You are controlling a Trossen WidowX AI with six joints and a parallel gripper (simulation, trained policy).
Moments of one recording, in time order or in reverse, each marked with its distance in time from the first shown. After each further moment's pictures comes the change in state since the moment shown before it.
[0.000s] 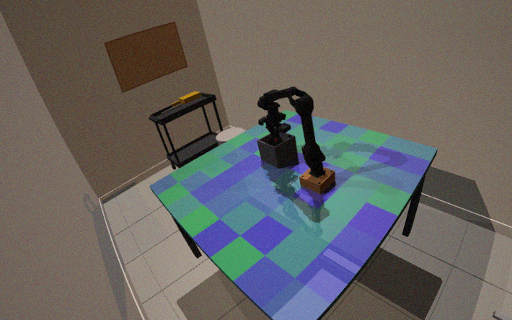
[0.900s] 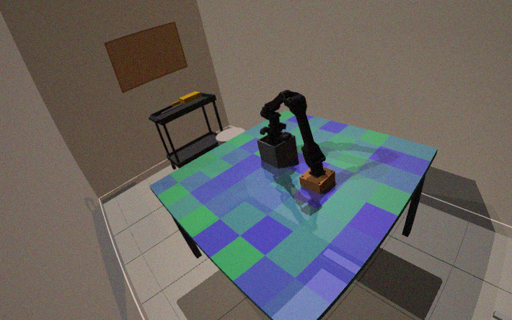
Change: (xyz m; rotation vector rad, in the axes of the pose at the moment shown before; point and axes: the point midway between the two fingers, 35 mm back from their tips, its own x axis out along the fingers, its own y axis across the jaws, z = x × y) arm 0.075 0.013 0.018 -0.049 0.063 -0.045
